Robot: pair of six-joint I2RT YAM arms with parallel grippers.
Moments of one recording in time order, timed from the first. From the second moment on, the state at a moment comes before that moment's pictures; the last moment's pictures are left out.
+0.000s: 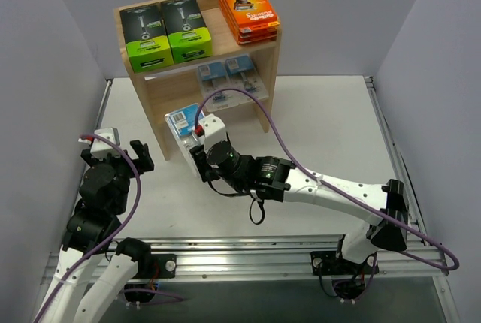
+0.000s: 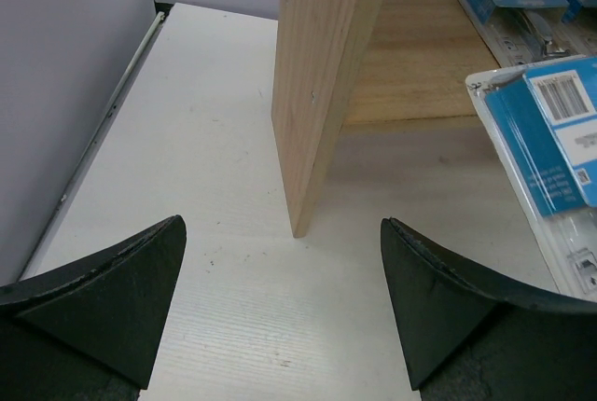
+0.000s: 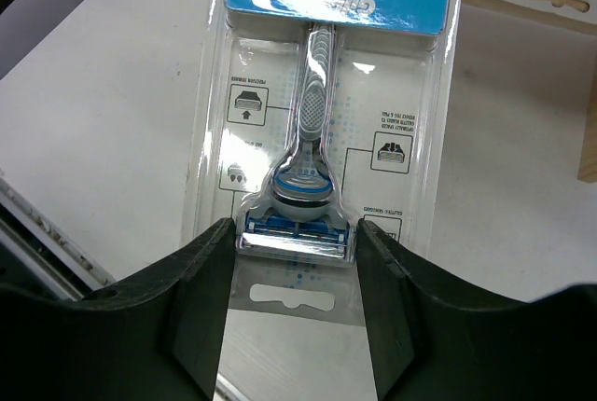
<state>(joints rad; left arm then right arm) -0.36 0.50 0.80 -0.43 -0.47 -0.20 1.23 1.52 1.41 -0.38 0.50 0.31</state>
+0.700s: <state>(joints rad) -0.36 0.50 0.80 -0.43 -0.47 -0.20 1.10 1.75 1.60 -0.27 0.47 0.24</state>
